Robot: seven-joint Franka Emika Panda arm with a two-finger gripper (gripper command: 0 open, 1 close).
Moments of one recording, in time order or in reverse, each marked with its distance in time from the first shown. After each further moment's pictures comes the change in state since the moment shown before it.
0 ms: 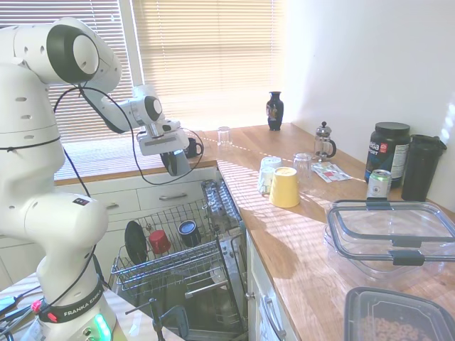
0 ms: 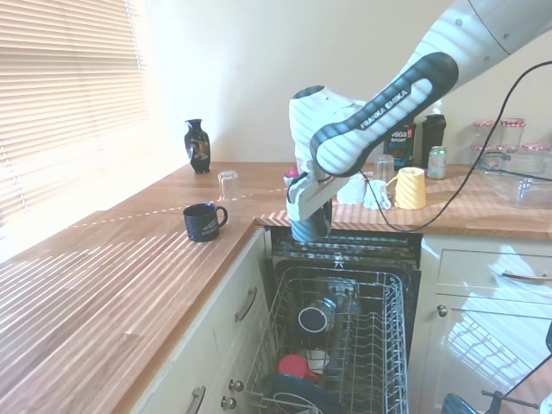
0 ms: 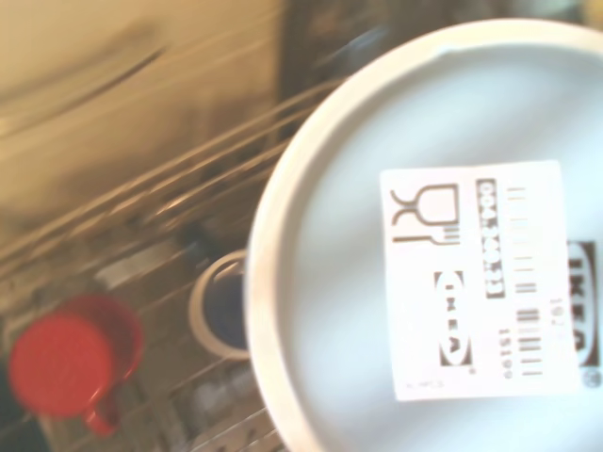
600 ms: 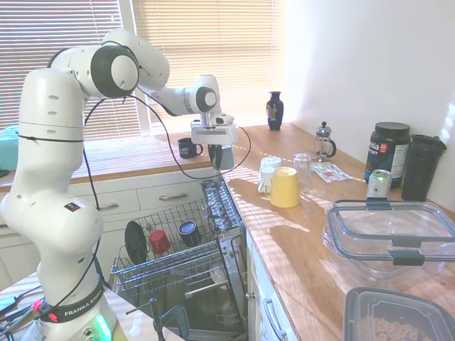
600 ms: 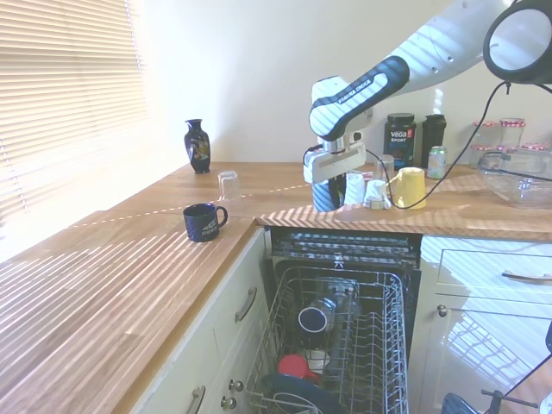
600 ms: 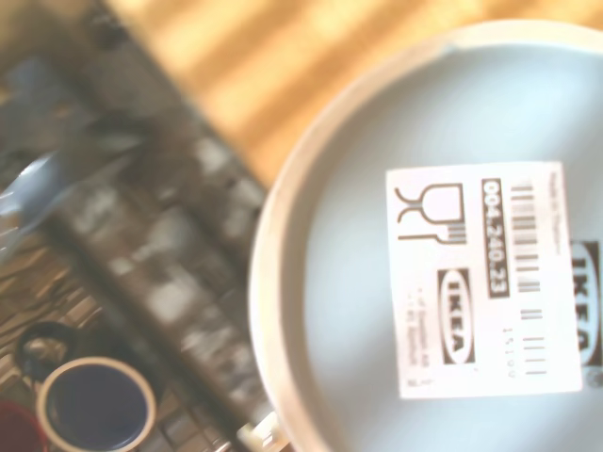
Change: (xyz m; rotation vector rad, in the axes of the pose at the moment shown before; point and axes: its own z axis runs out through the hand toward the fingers) arm 0.169 0.053 0.053 -0.022 -0.170 0.205
